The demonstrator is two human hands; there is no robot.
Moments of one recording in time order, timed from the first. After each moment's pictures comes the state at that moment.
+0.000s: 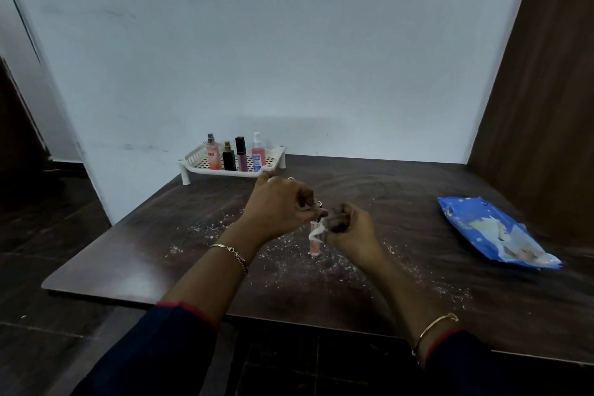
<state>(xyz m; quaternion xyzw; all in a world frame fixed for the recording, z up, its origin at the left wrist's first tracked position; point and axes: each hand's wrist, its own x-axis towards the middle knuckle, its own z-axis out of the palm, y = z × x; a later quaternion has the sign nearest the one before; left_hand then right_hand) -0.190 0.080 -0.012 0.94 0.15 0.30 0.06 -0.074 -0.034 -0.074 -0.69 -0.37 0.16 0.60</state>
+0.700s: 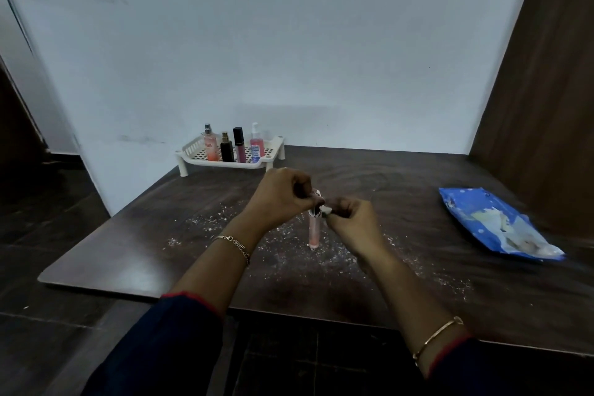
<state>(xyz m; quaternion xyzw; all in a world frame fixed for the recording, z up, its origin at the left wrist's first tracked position) -0.182 0.085 -0.018 0.92 0.15 0.29 0.23 -0.084 -0.036 -0.064 -0.68 -0.34 0.17 0.63</state>
